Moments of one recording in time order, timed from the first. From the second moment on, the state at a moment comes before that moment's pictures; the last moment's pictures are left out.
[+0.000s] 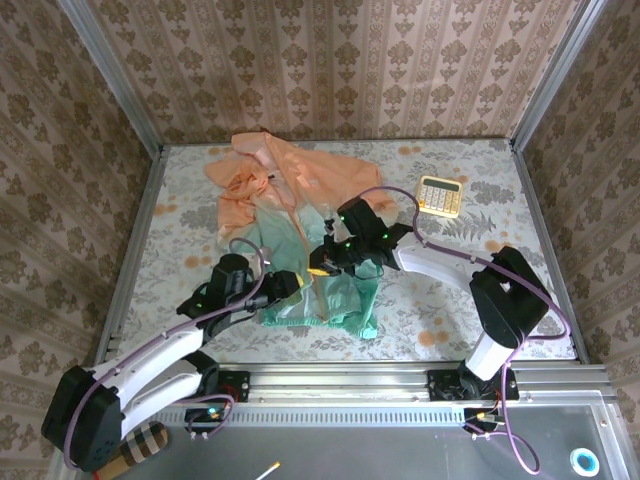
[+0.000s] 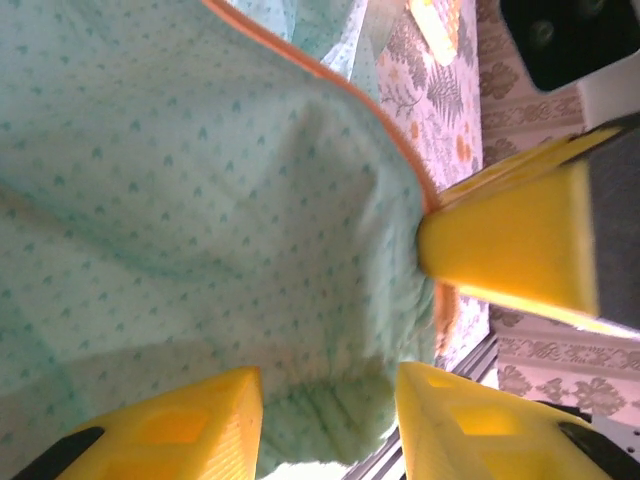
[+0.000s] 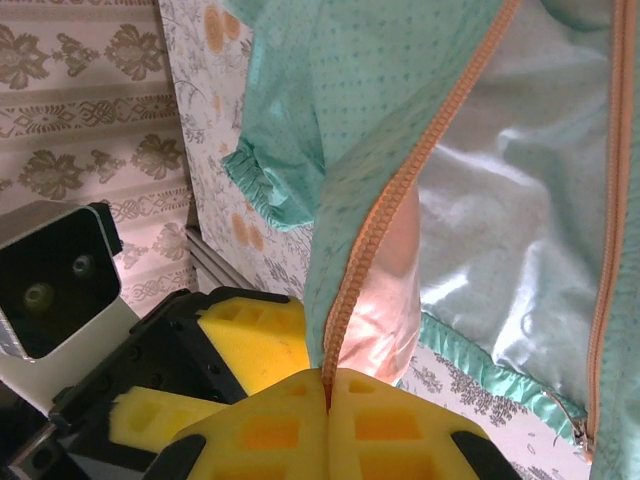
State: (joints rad) left arm -0.62 0.88 0.34 0.02 0.46 -1.00; right arm 0.69 1.67 1.09 -0.23 -0.63 1.00
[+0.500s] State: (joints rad) left arm -0.62 0.90 0.30 0.16 0.50 -1.08; right arm 0.69 1.67 1.04 -0.15 -0.64 1.07
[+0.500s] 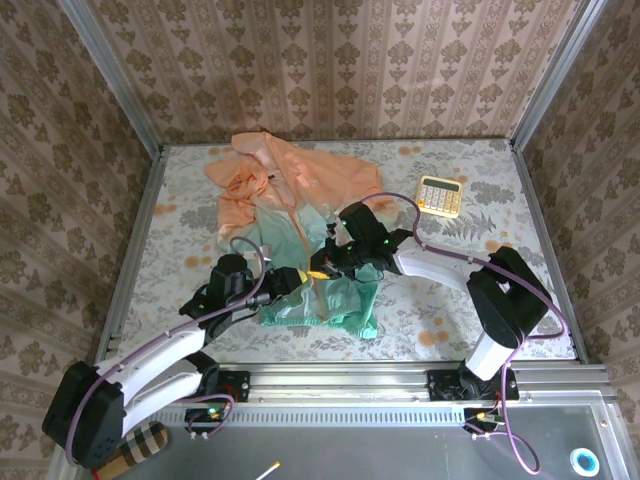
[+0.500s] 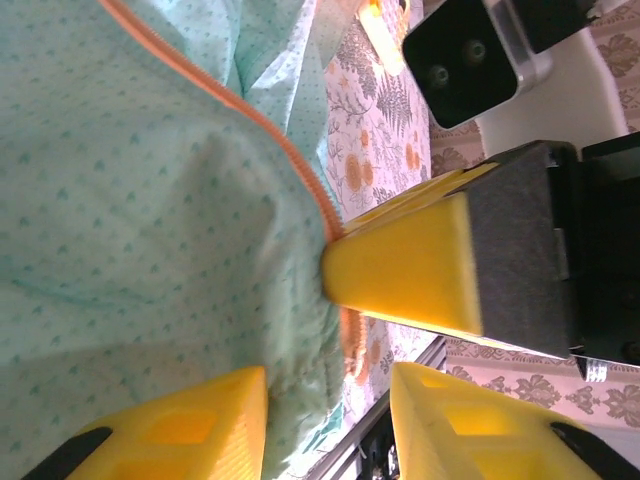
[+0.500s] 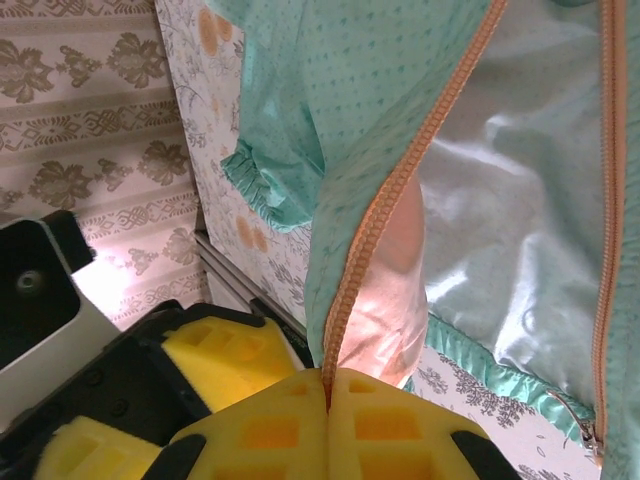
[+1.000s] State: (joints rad) left arm -0.62 0.95 0.26 0.27 0.52 -1.13; right arm 0.69 1.67 1.04 -0.11 -0.64 1.10
